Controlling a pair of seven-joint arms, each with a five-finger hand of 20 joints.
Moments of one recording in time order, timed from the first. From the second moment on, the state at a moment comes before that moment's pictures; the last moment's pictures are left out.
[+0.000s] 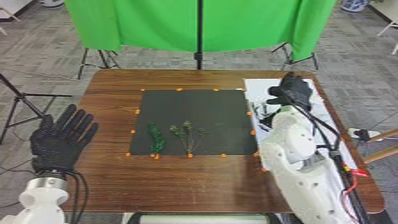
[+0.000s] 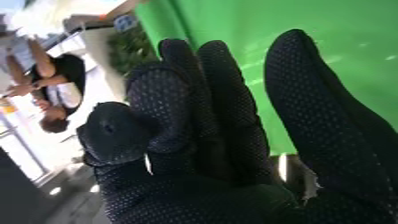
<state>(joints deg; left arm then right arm) 124.4 -66.8 -102.8 -120.6 12.1 9.7 10.1 -81.4 -69.4 68.8 -103.8 -144.6 5.0 48.9</state>
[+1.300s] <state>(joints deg) 124.4 -67.3 -102.4 -121.1 16.6 10.8 8.3 -76.0 -64.9 58.6 -91.9 -148.1 -11.3 35.7</state>
